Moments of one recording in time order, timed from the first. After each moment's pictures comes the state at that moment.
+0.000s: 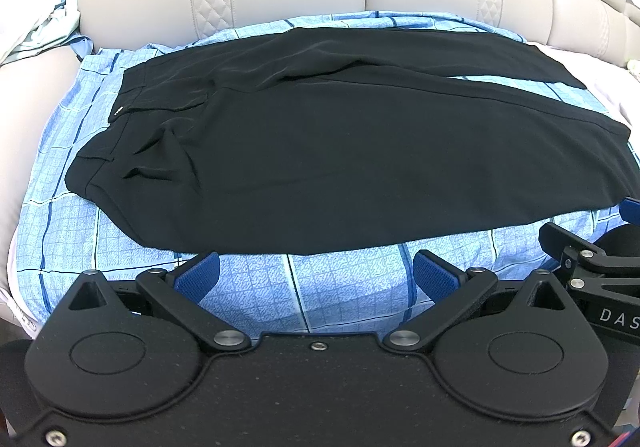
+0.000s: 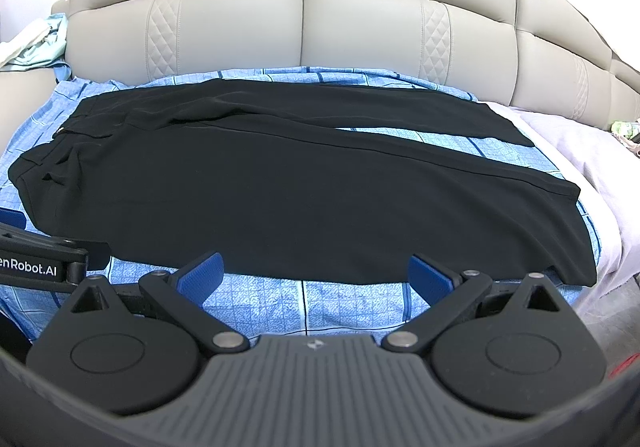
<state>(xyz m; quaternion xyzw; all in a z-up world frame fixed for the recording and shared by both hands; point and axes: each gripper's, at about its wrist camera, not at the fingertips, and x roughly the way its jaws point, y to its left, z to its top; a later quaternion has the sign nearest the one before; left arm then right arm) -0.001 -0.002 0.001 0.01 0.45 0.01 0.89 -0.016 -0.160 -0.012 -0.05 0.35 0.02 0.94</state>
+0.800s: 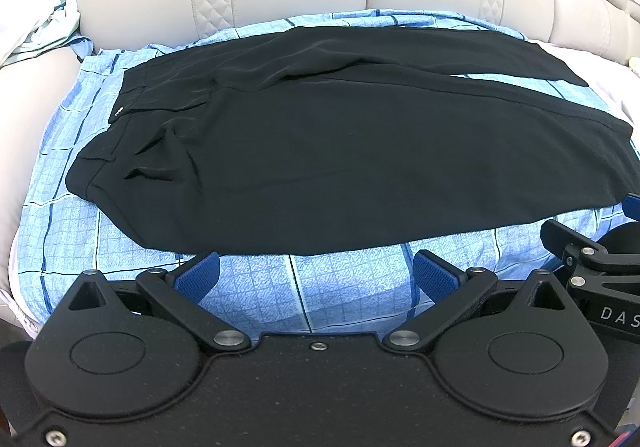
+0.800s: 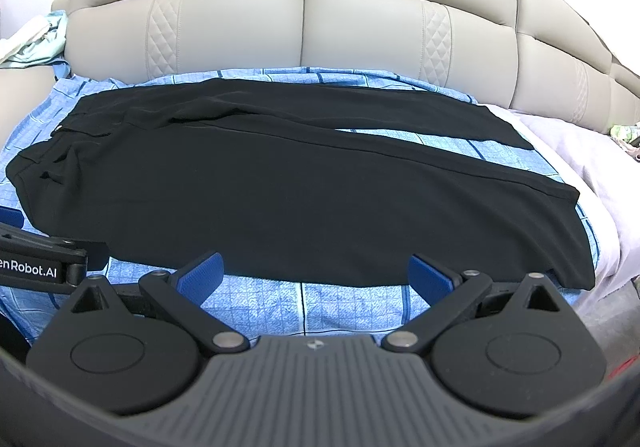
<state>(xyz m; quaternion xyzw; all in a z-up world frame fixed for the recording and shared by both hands) 0.000 -0.003 0.000 0.01 0.45 0.01 0.89 -0.016 -0.163 -0.013 -0.06 0.35 0.02 0.94</state>
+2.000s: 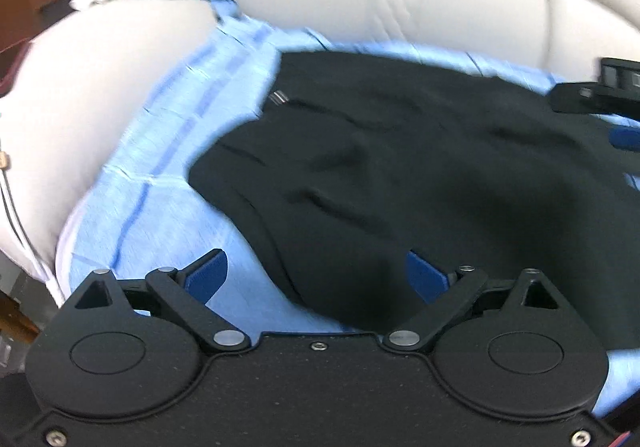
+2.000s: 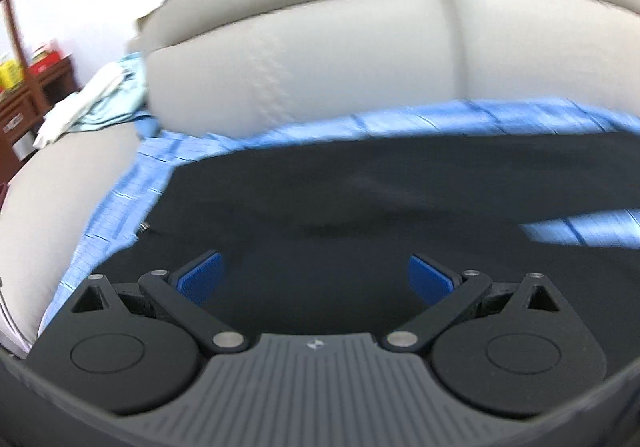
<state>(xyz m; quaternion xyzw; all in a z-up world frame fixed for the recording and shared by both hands) 0.054 0.137 -0.039 -0.08 0.39 0.19 0.90 0.182 -0.043 -0.011 0.02 0.33 0.21 0.92</state>
